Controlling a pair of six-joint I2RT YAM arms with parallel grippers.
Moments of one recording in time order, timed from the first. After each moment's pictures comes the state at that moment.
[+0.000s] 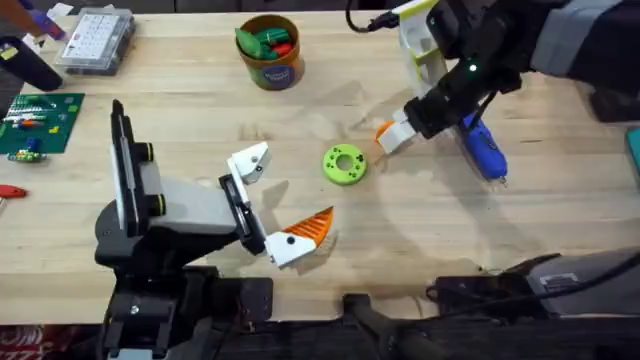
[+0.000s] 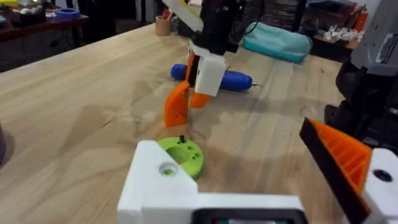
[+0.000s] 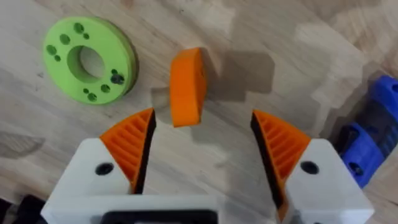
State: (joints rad) left arm -0.02 0.00 0.01 -0.10 1.10 -0.03; right arm 0.34 1.61 1.17 -0.96 -0.13 -0.19
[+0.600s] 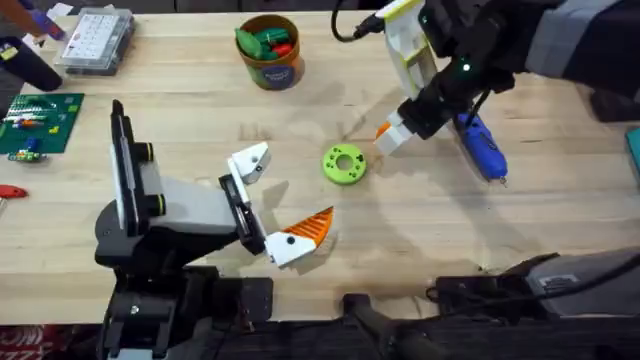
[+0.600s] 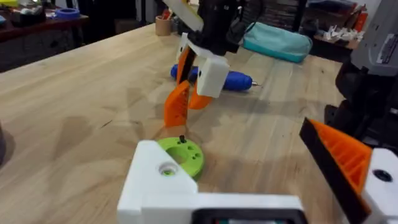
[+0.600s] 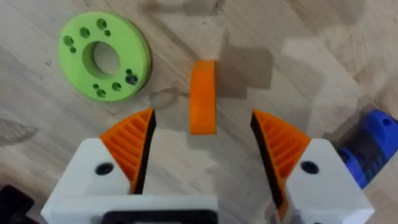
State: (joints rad) left arm -0.02 0.00 0.01 -0.10 1.10 -0.03; right arm 0.37 1.61 1.18 -0.94 -0.13 -0.31
